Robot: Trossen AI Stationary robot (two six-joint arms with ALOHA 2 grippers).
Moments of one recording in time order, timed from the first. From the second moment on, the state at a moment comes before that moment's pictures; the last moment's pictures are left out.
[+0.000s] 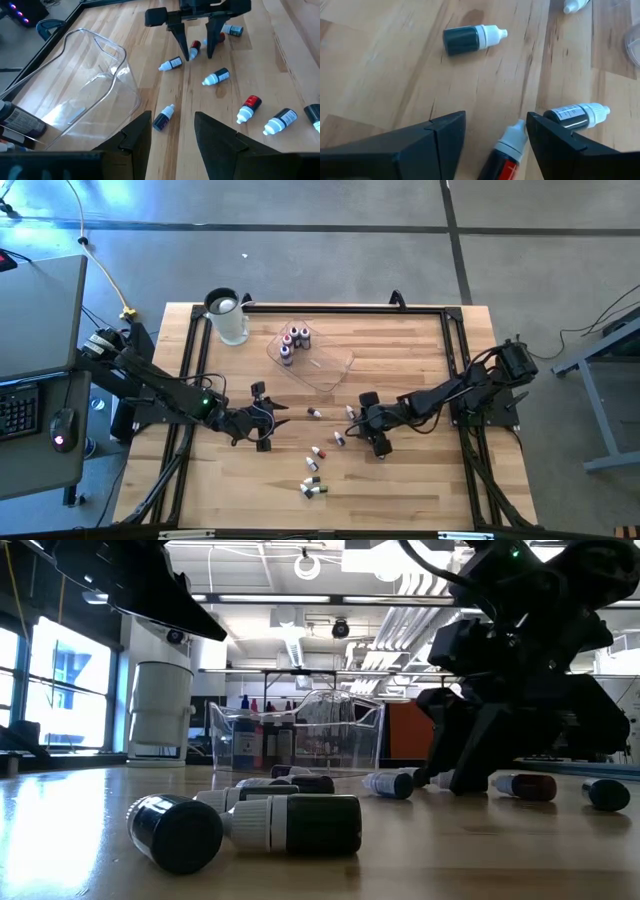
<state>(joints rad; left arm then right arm) -0.48 1.21 0.66 -0.05 -0.64 -0.18 0.24 1.65 0.60 0.20 0.08 -0.07</state>
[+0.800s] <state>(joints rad) -0.48 1.21 0.66 -0.05 -0.64 -0.19 0.23 1.65 0.60 0.11 0.13 0.18</state>
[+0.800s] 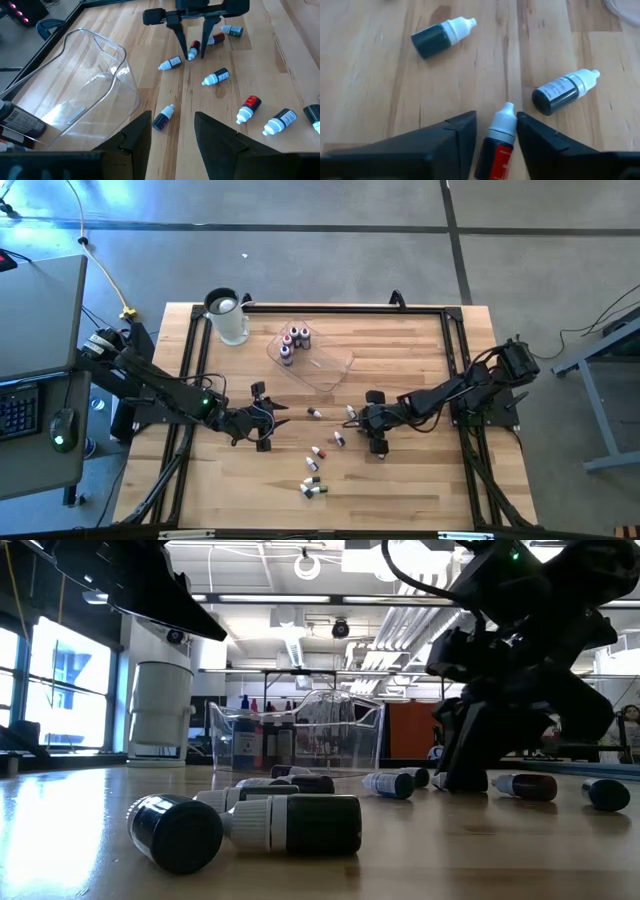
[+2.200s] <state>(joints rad) -0.48 1.21 0.66 -0.05 -0.64 -0.19 -0.22 1.88 1.19 -0.04 0.11 0.01</state>
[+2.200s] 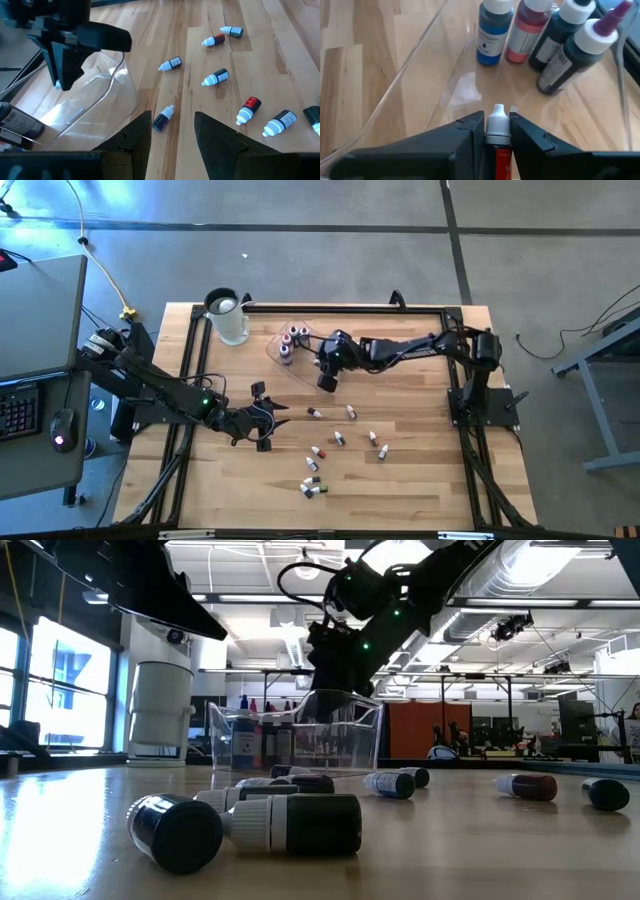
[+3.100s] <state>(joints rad) -0.48 1.21 0.66 -0.05 -0.63 -0.24 -0.03 1.64 1.18 -0.06 0.18 -0.11</state>
